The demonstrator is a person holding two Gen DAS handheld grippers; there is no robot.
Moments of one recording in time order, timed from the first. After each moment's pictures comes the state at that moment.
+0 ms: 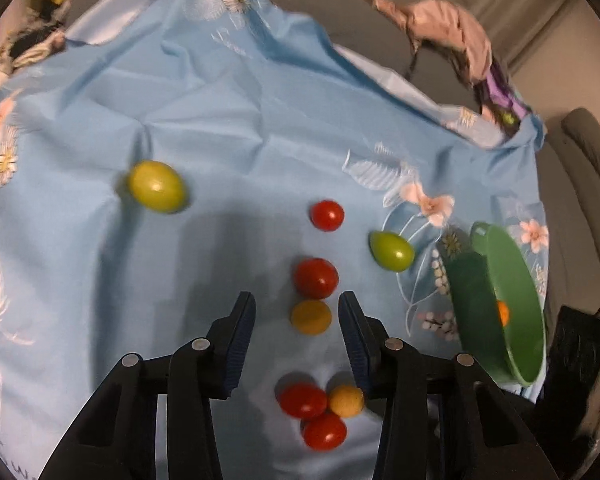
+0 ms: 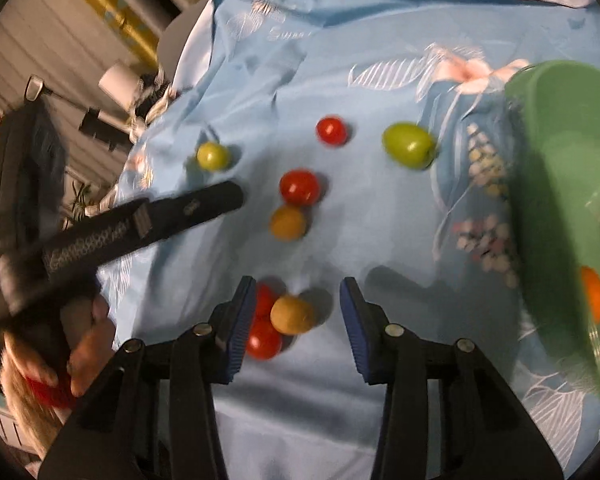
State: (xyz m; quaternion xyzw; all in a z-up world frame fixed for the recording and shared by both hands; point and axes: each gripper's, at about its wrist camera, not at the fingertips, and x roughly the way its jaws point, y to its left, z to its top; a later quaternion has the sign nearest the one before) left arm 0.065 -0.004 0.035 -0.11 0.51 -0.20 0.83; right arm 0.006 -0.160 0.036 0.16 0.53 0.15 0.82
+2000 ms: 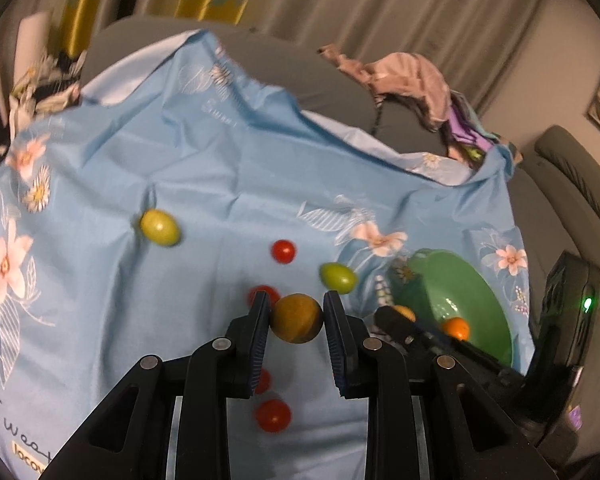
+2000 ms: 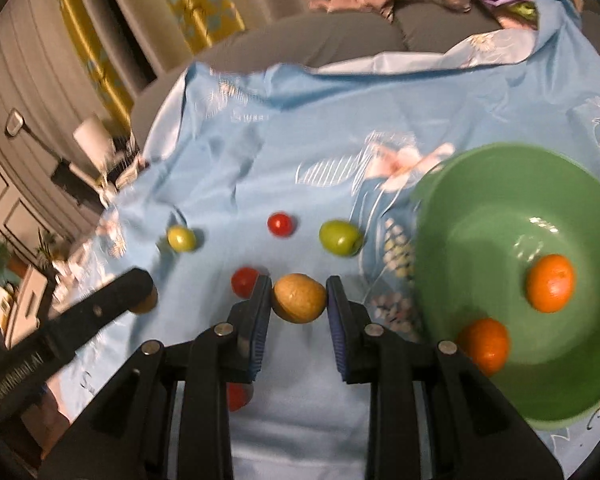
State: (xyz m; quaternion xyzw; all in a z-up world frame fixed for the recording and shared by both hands) left arm -0.003 -0.013 0.094 -0.13 0.39 -0.19 0.89; right arm -0.006 -0.198 0.091 0.16 0.41 0.05 0.90
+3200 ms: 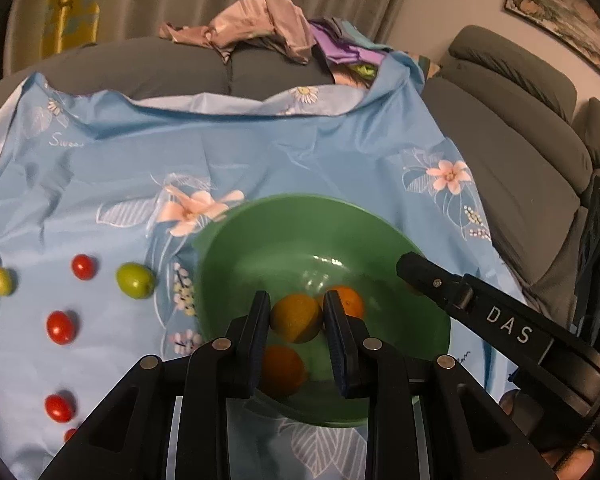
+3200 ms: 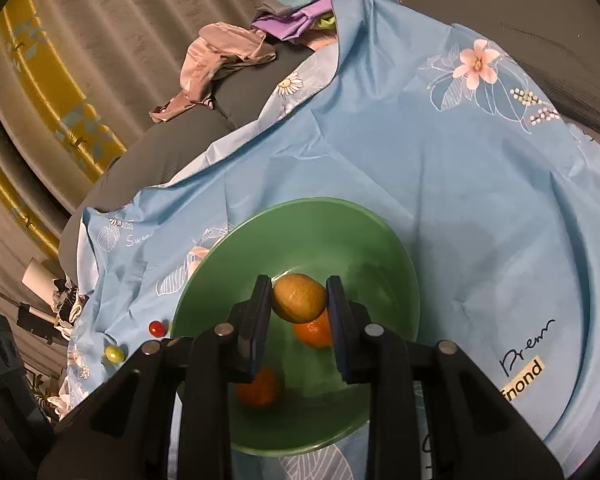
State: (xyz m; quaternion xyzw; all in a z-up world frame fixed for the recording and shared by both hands) left arm -0.019 -0.201 0.087 -0.01 0.39 -0.31 0.86; right arm -0.069 -0.361 0.108 0.29 0.33 -0.14 0.89
